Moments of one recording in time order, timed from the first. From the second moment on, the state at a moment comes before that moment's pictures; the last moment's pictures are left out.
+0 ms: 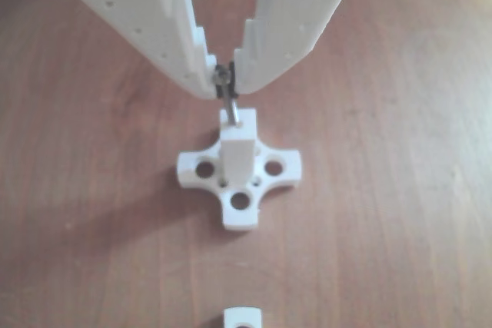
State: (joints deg) arm -10.8 85.8 91.7 74.2 3.1
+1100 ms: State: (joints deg) arm -9.5 84.6 91.1 72.8 3.1
